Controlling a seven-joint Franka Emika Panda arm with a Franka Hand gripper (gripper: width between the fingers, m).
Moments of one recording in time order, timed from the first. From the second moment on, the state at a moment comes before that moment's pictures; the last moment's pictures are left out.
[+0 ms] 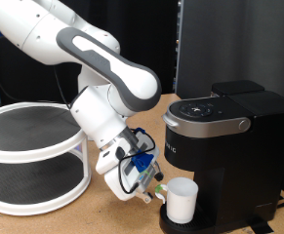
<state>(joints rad) 1.83 -0.96 -1.83 -2.62 0.86 3.41 -1.33</state>
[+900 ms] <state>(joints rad) 1.48 -0.62 -1.63 -2.78 0.89 3.07 -1.28</state>
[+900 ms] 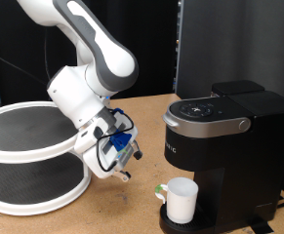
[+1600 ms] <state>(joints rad) 1.13 -0.68 -1.33 -2.79 0.88 2.91 -1.20</state>
